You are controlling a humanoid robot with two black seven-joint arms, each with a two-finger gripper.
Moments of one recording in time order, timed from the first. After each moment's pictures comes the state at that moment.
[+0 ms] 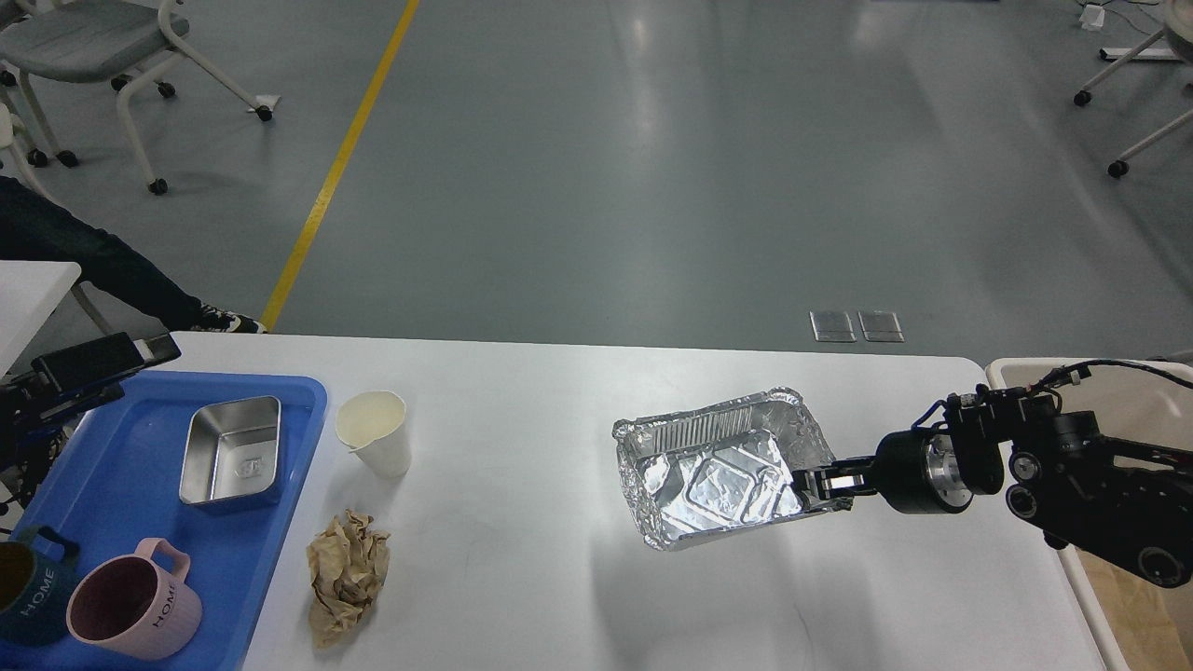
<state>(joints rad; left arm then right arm) -0.14 1.35 -0.90 -1.69 0.88 -0.19 -0.14 0.79 -0.68 0.19 1.29 -1.40 0.40 0.16</state>
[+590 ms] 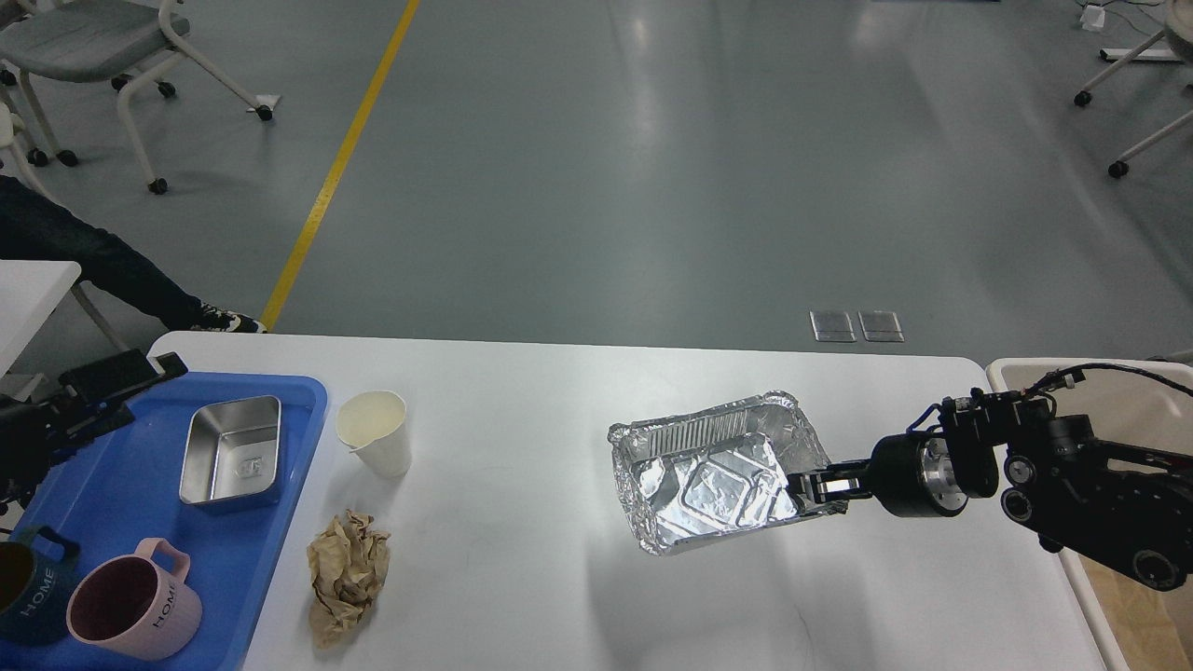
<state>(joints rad) -0.20 1.15 -0.85 -1.54 0.89 -0.21 -0.06 0.79 -0.67 0.19 1.29 -1.40 0.40 0.16</state>
